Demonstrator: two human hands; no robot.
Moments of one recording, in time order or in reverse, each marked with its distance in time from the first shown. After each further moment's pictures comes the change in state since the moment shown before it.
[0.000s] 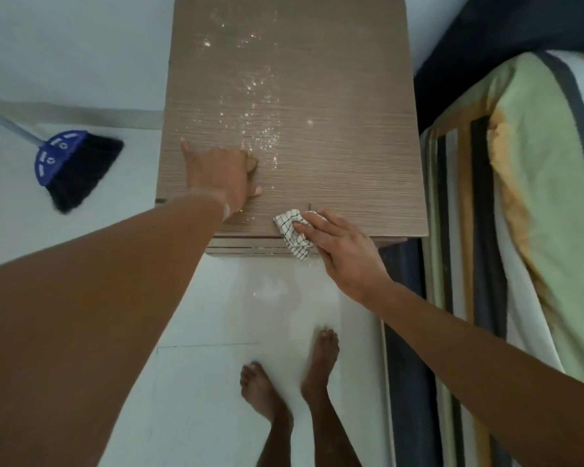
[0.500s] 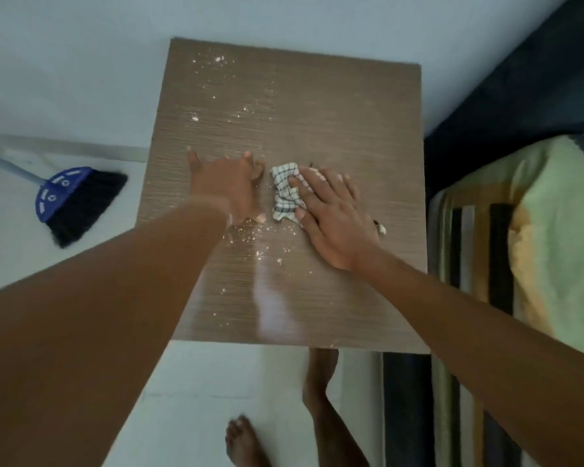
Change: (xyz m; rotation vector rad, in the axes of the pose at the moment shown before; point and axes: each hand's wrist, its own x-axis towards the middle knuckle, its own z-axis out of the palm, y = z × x) left_hand 0.127 0.019 -0.070 -0.020 -0.102 -0.043; right_hand 0.191 0.096 -0.047 -0.130 -0.135 0.034
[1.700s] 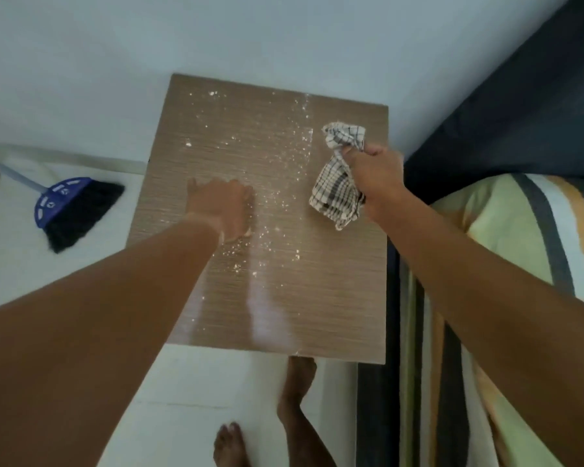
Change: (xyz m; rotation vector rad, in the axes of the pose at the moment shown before) left_hand -0.021 0.025 -0.022 -0.104 0.038 -0.048; right_hand 0.036 0.035 -0.125 1.192 0.332 0.746
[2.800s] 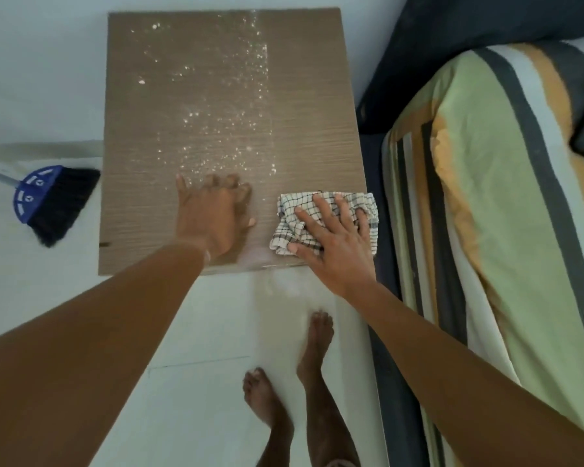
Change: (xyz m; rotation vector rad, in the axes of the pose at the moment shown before) left_hand -0.099 0.016 0.097 0.075 0.096 0.198; right_hand -0.177 0.220 -0.041 -1.138 -0.125 -0.503
